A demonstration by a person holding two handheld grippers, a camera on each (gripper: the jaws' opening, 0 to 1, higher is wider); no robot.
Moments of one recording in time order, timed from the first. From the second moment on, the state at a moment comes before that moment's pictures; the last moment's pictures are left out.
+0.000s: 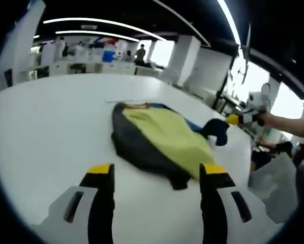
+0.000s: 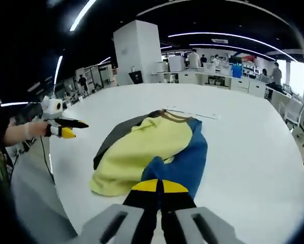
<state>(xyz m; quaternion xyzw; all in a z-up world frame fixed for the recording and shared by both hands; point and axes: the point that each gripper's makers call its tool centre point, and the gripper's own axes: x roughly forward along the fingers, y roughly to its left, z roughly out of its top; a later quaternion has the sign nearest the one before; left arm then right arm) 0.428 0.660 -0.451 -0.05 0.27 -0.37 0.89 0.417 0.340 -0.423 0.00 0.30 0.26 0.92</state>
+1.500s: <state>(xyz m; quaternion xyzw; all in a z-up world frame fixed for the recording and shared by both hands) 0.455 0.649 -0.453 -0.04 0.28 -0.34 0.90 0.521 0.074 -0.480 -0.02 0.40 0.07 0.92</state>
